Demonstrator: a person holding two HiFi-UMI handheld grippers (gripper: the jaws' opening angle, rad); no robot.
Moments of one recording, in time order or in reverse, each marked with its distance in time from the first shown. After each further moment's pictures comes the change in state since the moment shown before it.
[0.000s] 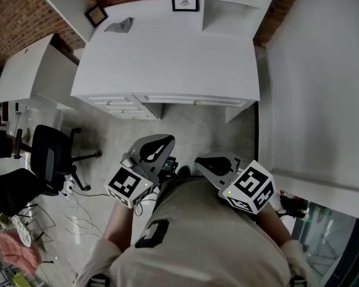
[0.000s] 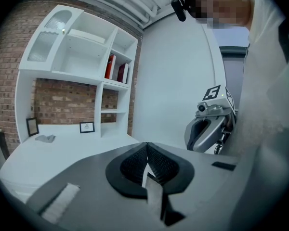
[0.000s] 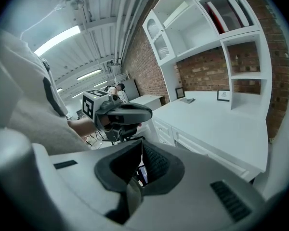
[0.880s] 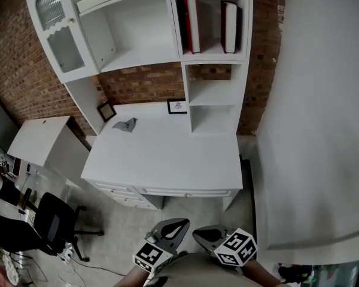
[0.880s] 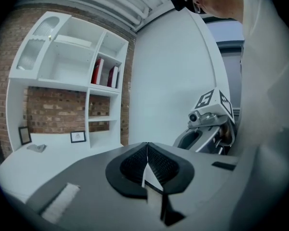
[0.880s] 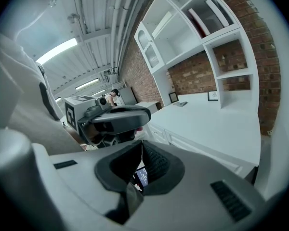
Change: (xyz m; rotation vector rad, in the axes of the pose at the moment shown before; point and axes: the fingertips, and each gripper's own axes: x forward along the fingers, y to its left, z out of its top) left arm 0.071 -0.077 0.047 0.049 -0.064 0.017; right arm -0.059 -0.041 -0.007 0.074 -0.076 0.006
